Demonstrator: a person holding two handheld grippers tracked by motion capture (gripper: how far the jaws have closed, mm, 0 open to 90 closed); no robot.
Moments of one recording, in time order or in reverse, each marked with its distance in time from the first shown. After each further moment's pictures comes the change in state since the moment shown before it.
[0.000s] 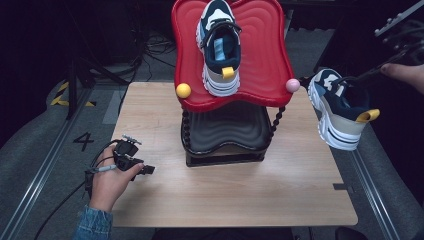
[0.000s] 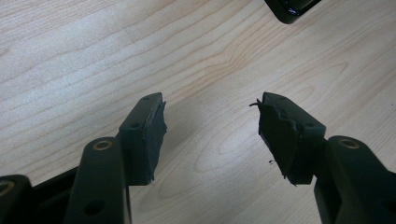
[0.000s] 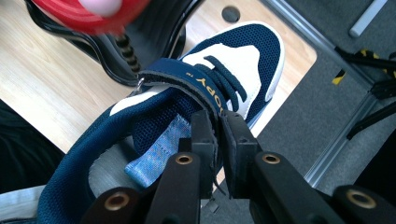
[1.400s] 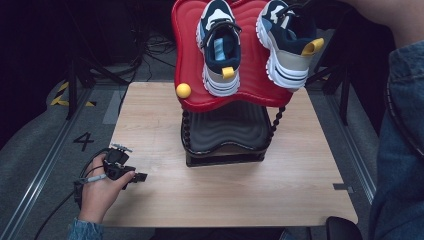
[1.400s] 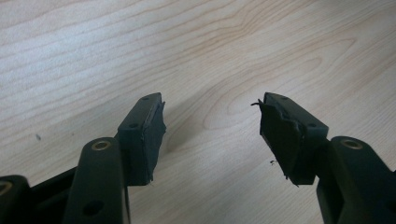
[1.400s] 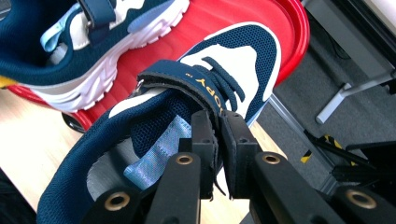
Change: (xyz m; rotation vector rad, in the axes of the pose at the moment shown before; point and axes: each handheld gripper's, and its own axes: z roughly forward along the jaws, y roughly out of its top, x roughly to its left) left arm 0.005 -0.031 -0.012 -0.007 0.012 -0.045; right arm 0.051 0.152 -0.037 -0.186 -0.052 -0.184
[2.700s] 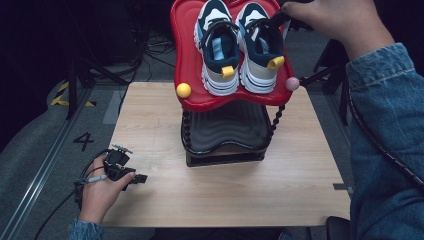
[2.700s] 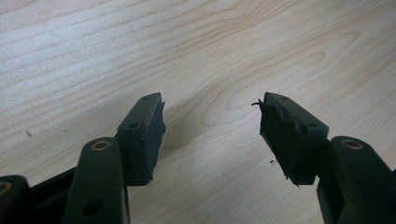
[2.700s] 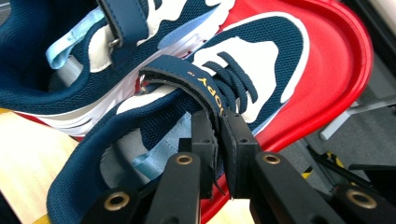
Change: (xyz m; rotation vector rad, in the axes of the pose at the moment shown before) left arm 0.001 0.001 0.005 0.022 -0.010 -0.001; right arm 0.028 0.024 0.050 0.002 0.022 -0.090
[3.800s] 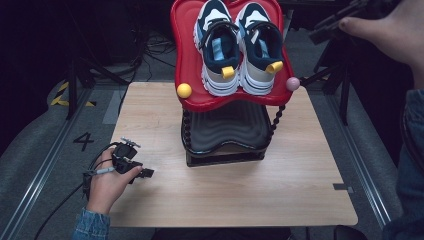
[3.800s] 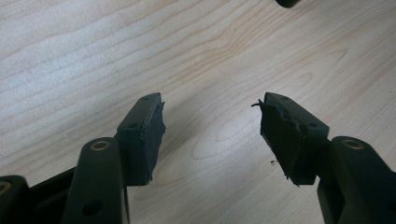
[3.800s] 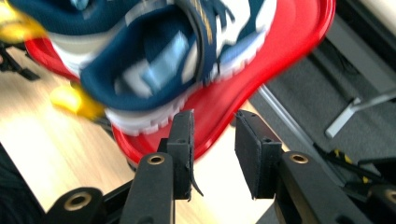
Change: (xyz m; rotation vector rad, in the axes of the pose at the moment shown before) left arm -0.006 0.025 0.006 0.004 -0.020 0.046; right arm -0.004 -0.084 -0.052 -0.079 0.008 0.072
